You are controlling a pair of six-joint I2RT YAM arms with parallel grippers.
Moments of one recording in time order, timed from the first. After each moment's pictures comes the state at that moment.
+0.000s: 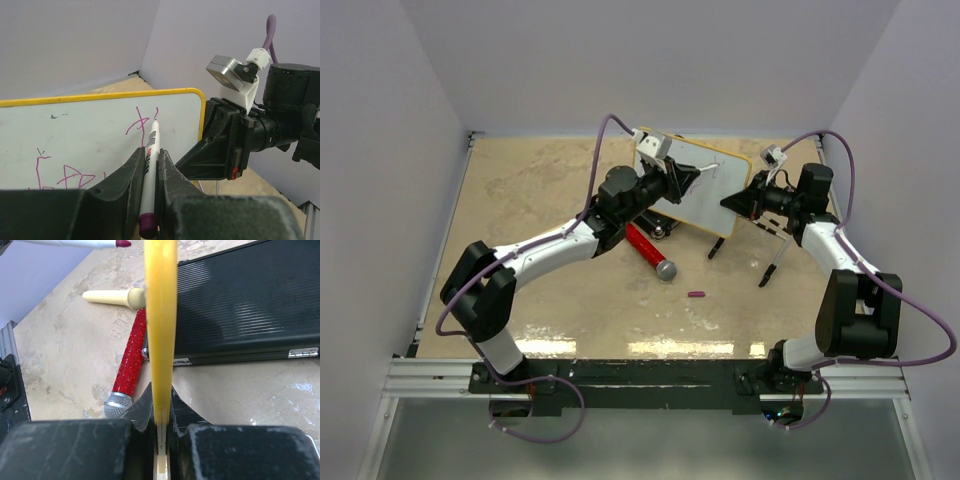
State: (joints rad) left arm -0.78 1.69 1.23 0.57 0.04 -0.32; right arm -0.10 1.47 0.92 0.12 -1.06 0.04
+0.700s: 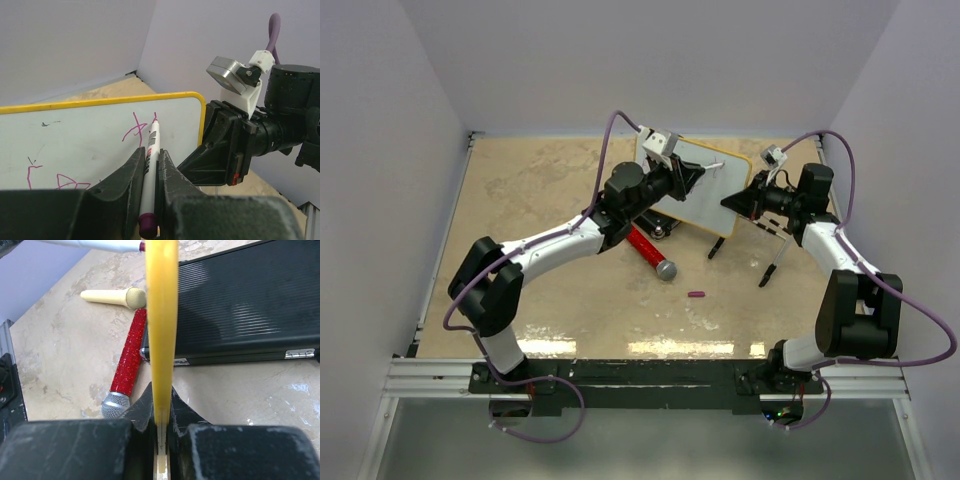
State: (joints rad) left arm -0.78 1.74 1.29 0.55 0.05 -0.32; right arm -0.10 1.47 0.92 0.12 -1.06 0.02
